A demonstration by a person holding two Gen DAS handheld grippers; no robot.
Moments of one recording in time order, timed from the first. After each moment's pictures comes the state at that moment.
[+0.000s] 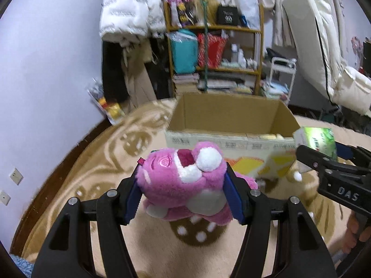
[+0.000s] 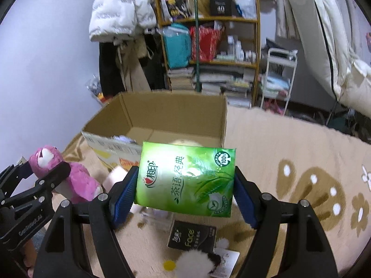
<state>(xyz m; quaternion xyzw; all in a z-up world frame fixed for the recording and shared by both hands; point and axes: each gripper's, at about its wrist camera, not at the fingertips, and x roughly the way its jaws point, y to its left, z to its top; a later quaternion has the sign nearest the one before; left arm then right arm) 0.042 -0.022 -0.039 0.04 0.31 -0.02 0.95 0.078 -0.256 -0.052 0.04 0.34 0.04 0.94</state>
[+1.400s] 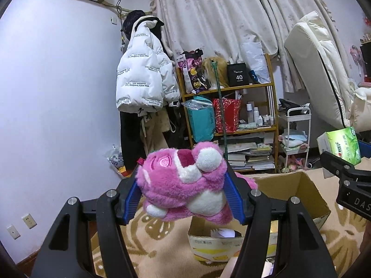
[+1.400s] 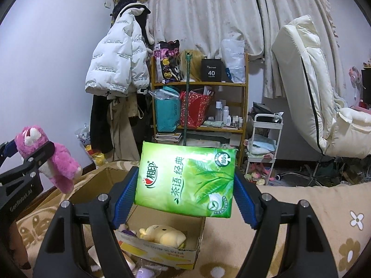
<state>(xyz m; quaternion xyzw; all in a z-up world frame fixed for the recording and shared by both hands) 0.084 -0.037 0.021 0.09 0.11 0.02 0.99 0.105 -0.259 0.003 0.00 0.16 -0.01 0.99</state>
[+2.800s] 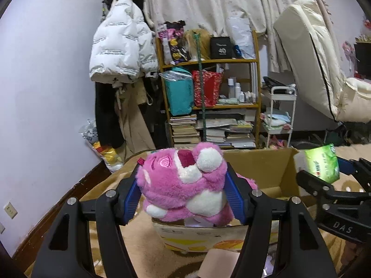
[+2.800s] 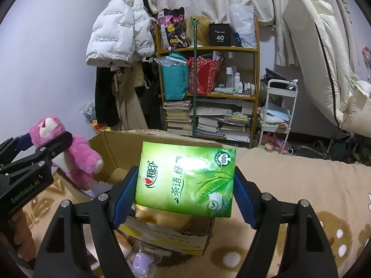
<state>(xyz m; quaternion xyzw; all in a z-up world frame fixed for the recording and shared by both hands) 0.126 -0.049 -0.028 0.07 0.20 -0.05 0.98 0.136 -0.267 -0.061 0.03 0.25 0.03 0.97</state>
